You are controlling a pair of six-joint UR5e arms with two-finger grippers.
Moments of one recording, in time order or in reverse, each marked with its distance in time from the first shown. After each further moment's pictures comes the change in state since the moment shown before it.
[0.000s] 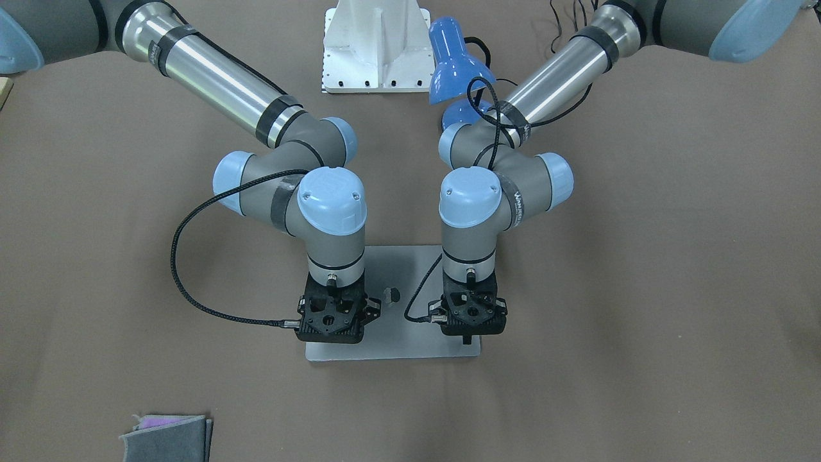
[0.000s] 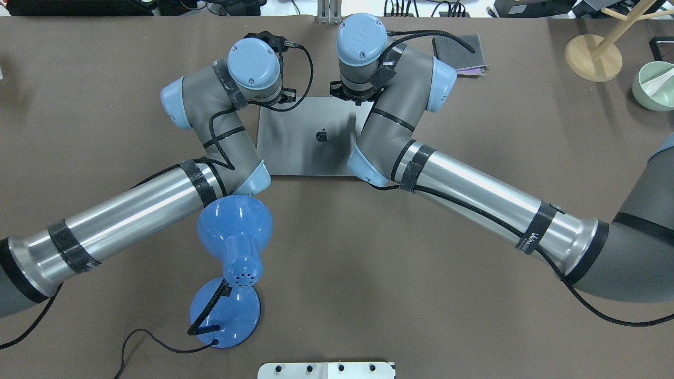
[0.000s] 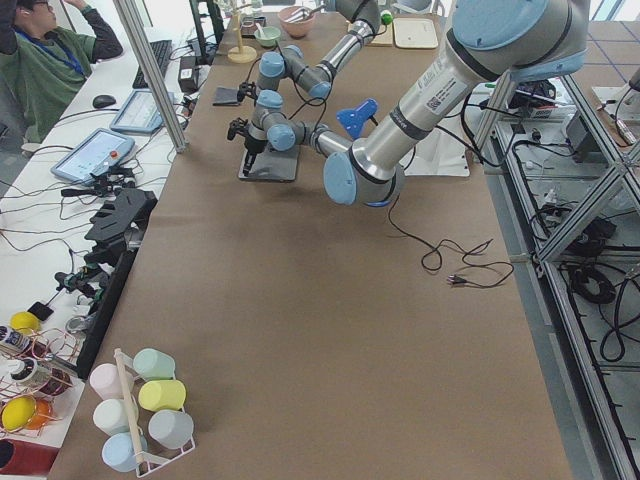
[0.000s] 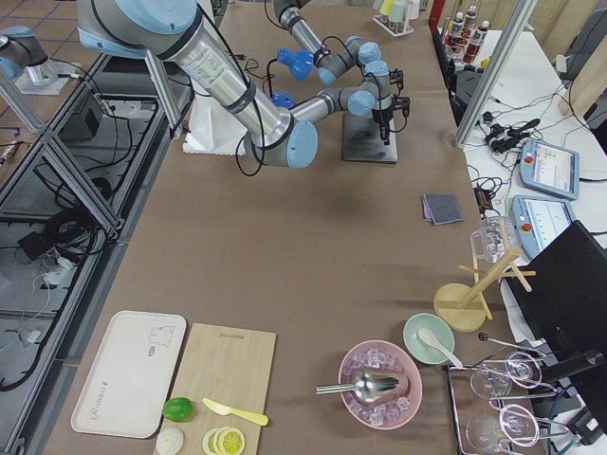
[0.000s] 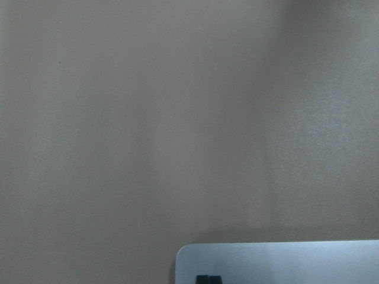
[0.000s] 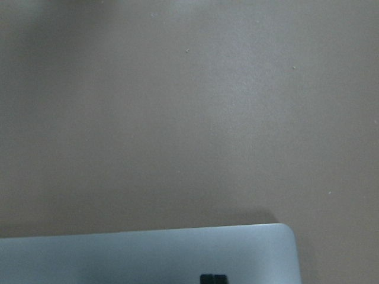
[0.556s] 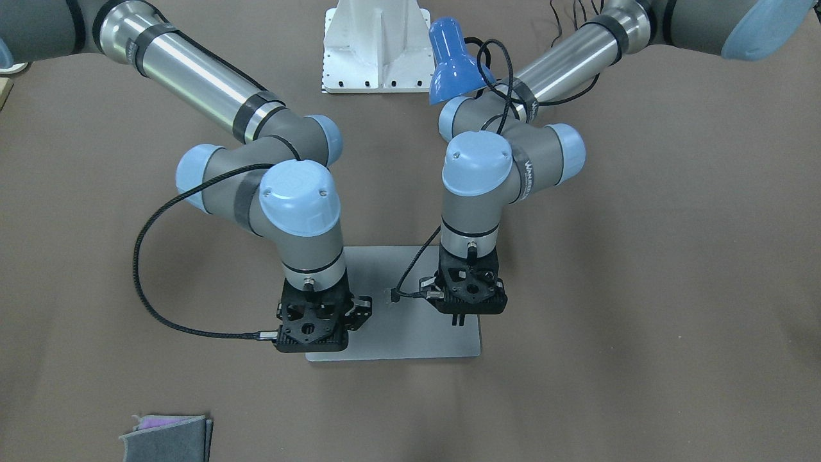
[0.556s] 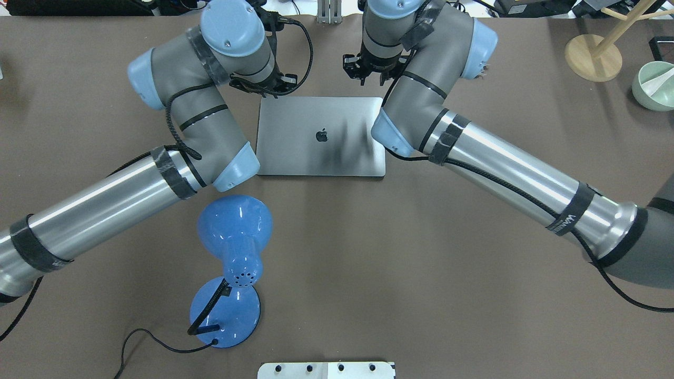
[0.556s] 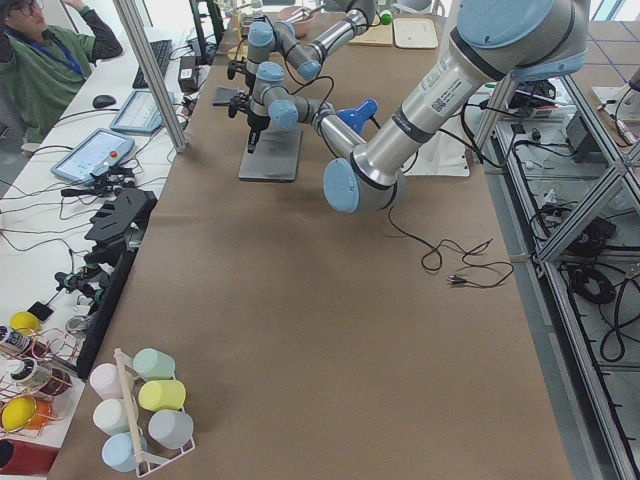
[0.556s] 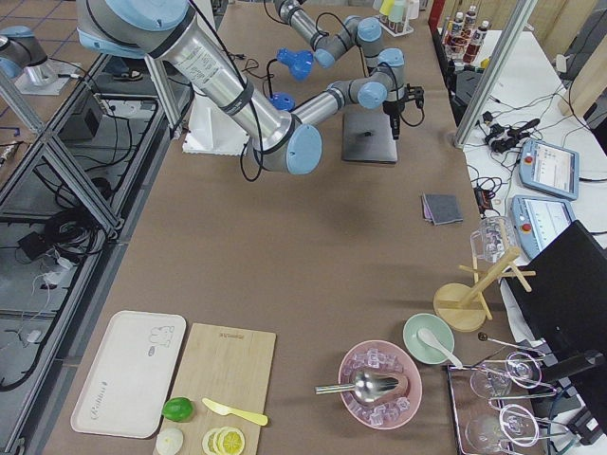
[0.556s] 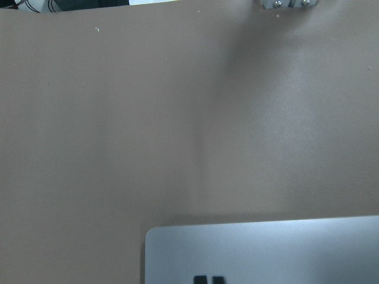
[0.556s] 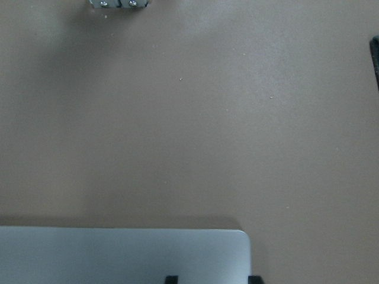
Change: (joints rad) left arm -0.057 0.074 -0.308 0.229 -0.181 0.023; right arm 0.101 -0.086 0.191 -0.099 0.163 -0.125
